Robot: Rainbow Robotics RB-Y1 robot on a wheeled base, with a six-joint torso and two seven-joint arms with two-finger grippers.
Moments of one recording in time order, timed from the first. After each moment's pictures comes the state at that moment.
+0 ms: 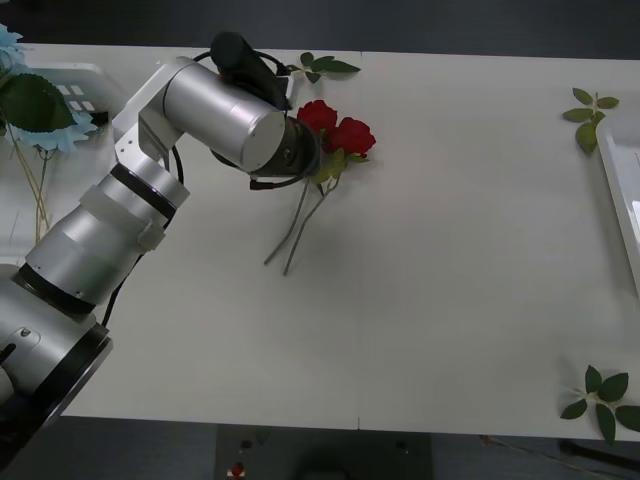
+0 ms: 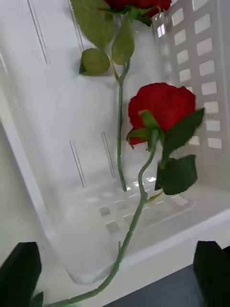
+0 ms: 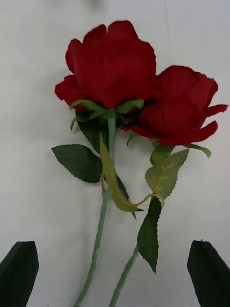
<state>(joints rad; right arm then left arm) -0.25 -1.09 -0.21 -1.53 -0.74 1.50 1.40 -0.88 0.31 -0.45 -1.32 0.50 1.22 -1.05</state>
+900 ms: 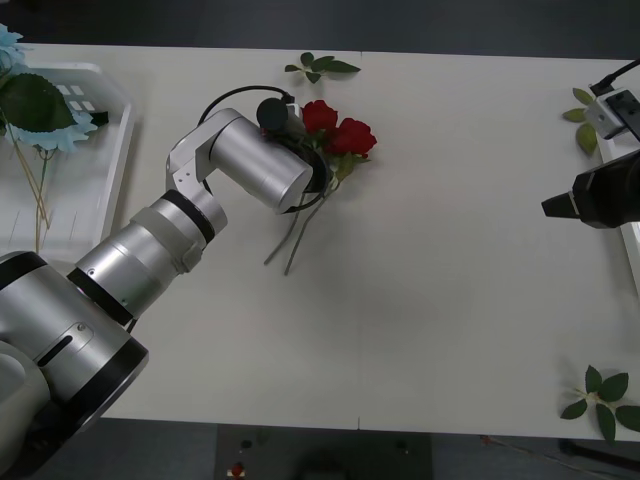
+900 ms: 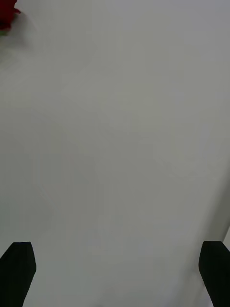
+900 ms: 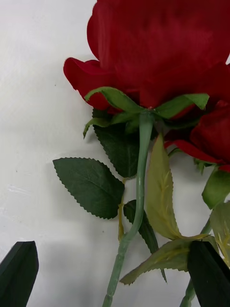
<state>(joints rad) -0.25 -1.14 0.08 -2.08 -0.98 1.27 1.40 -0.91 0.21 -0.55 -1.01 0.32 0.93 -0.90</state>
